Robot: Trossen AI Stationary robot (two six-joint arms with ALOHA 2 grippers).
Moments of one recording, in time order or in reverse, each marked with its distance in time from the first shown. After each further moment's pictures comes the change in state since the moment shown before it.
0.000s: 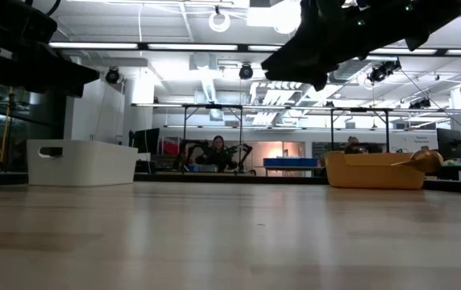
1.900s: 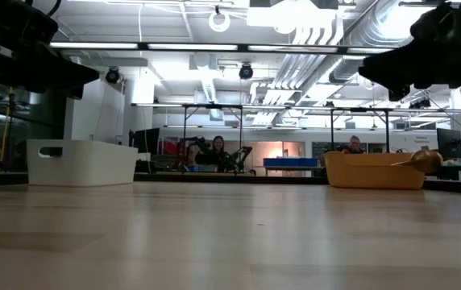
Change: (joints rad) left arm 0.000 0.001 0.000 0.000 0.003 -0.035; right arm -0.104 -1.031 -0.629 -0.034 -0.128 -0.140
